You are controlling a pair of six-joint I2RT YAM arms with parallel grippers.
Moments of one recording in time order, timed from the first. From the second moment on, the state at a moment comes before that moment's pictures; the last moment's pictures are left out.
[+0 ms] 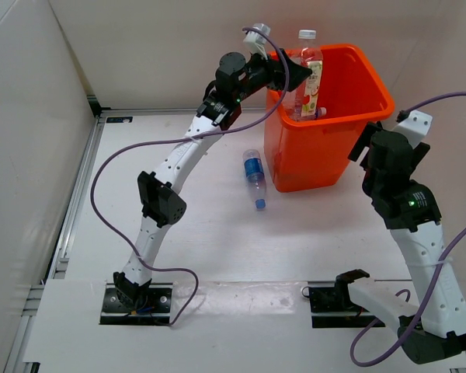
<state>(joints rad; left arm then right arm) -0.65 2.33 2.59 -0.04 0.32 -0.57 0.32 0.94 1.33 -0.76 0.74 0.30</state>
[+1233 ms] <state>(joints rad) -0.60 2.32 2.60 0.13 0.22 -0.54 0.35 0.92 1.26 -0.71 0.75 0.25</state>
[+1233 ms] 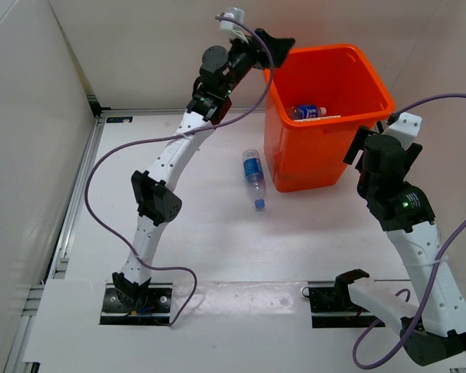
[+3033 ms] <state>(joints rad) -0.47 2.54 2.22 -0.72 0.50 -0.83 0.36 0.88 1.18 -0.72 0.73 0.26</state>
